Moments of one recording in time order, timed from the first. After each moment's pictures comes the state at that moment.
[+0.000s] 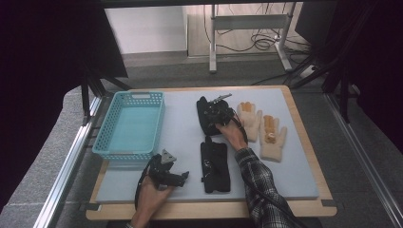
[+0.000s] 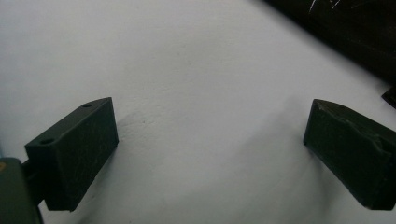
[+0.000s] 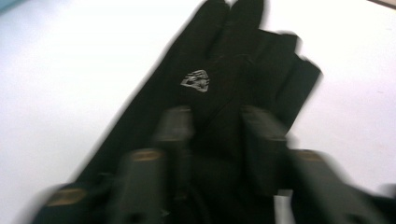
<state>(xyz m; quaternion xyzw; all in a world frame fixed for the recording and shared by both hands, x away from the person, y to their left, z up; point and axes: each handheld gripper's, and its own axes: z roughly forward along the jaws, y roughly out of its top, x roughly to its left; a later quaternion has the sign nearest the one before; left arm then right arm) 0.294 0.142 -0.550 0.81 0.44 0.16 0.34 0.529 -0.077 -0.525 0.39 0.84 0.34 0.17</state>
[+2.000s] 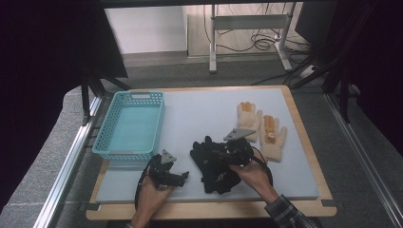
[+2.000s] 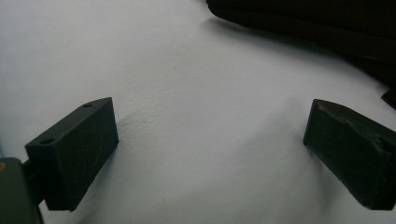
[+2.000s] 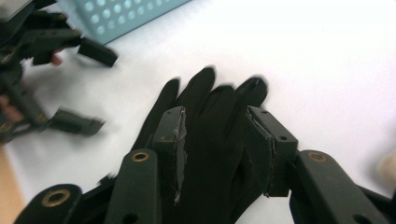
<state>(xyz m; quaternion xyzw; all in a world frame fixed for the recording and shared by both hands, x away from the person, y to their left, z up) 0.294 0.142 -0.550 0.81 0.44 0.16 0.34 0.349 -0.125 -0.467 0.30 0.86 0.40 0.13</state>
